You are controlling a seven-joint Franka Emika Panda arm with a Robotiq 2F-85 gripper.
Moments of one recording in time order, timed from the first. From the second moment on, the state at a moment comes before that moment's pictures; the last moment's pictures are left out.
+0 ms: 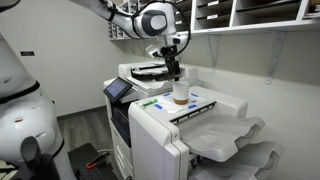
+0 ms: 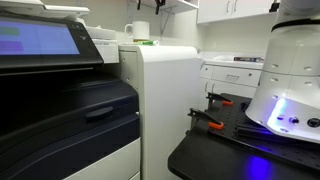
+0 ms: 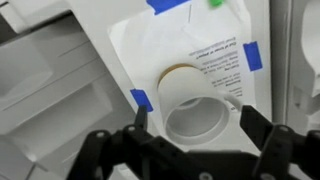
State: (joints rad) arm -0.14 -0.23 0.00 -2.18 -0.01 2.22 0.47
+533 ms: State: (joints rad) arm -0.14 0.01 -0.05 -2.01 -0.01 2.20 0.60
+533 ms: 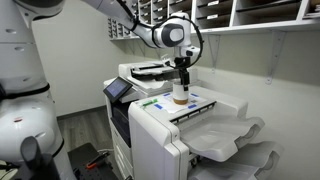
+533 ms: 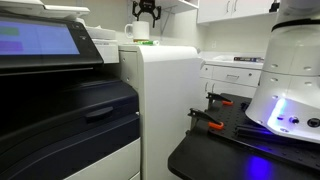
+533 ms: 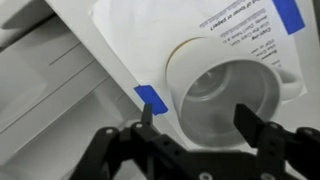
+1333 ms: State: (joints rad) arm -0.13 0.03 -0.06 -2.01 0.00 2.17 0.56
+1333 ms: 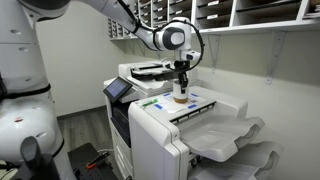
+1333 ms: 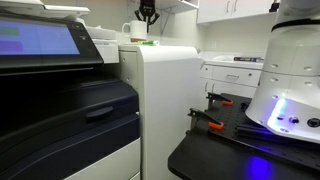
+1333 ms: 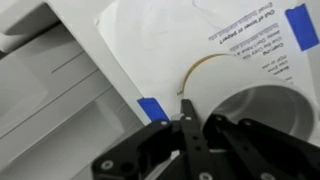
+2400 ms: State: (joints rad) arm -0.17 -0.31 -0.09 -2.36 -0.07 2.13 0.38
